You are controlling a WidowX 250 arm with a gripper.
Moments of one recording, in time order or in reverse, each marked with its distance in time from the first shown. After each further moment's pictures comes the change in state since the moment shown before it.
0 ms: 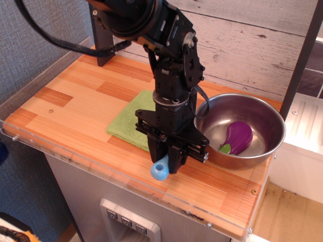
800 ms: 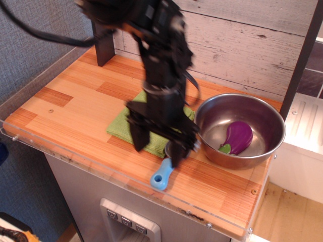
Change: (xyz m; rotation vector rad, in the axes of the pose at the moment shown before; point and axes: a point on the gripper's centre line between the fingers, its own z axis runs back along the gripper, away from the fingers) arm -0.005 0.017 0.023 -0.003 -0.028 0.043
